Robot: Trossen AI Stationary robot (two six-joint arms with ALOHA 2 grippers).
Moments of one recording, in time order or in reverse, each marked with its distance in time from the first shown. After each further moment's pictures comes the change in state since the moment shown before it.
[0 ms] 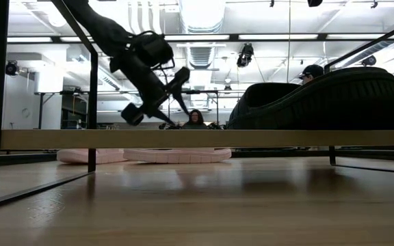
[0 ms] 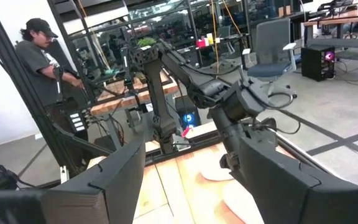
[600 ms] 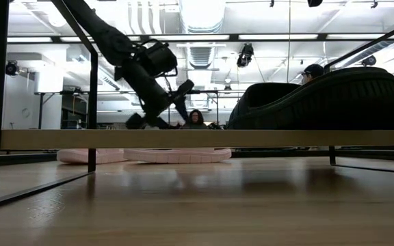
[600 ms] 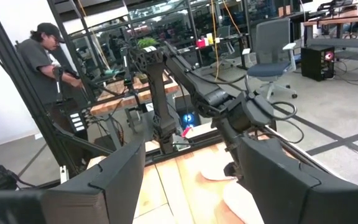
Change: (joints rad) left arm -0.003 0.081 -0.007 0.126 -0.101 -0.106; right arm 0.000 0.000 0.000 0.000 -0.001 0.000
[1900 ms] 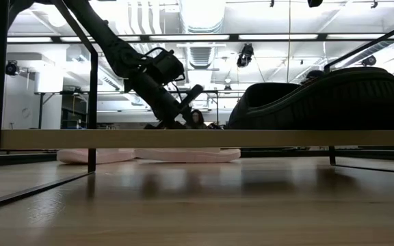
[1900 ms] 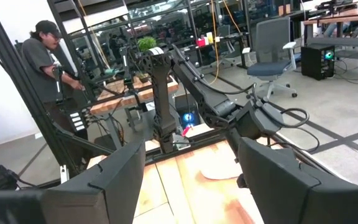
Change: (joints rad) left arm -0.003 0.106 0.024 0.160 0.050 0.119; right arm 0.000 0.000 0.000 -0.004 0.000 0.002
